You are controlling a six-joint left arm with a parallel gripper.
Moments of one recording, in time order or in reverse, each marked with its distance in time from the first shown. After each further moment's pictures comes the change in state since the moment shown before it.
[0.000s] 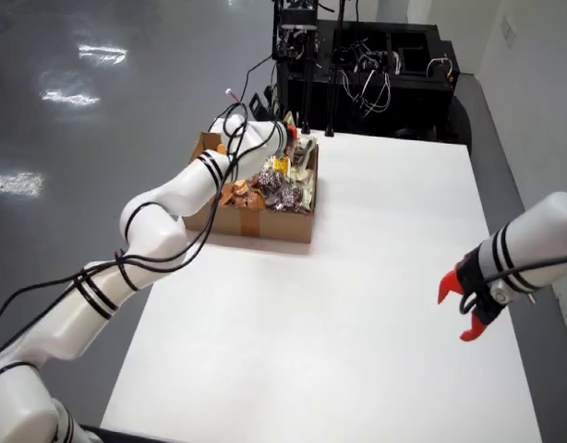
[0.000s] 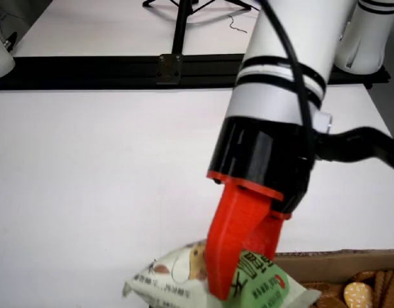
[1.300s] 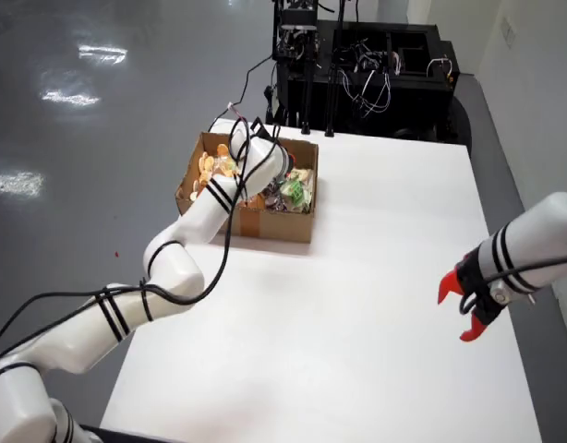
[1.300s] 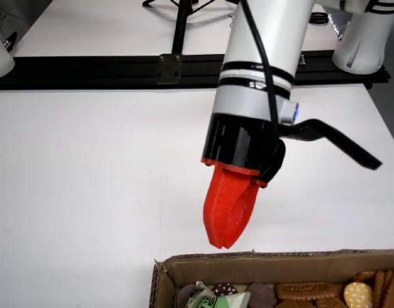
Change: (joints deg) arm -4.6 14.7 -33.2 -0.1 30.3 4.2
